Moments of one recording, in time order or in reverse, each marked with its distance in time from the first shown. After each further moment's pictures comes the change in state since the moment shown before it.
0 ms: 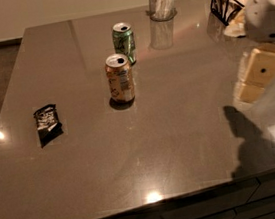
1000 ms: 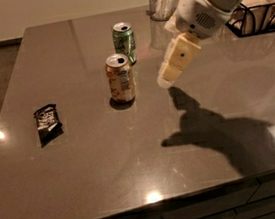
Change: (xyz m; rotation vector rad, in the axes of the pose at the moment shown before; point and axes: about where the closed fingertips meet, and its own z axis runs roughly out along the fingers) arm -0.118 -0.050 0.050 -0.056 -0.313 0.038
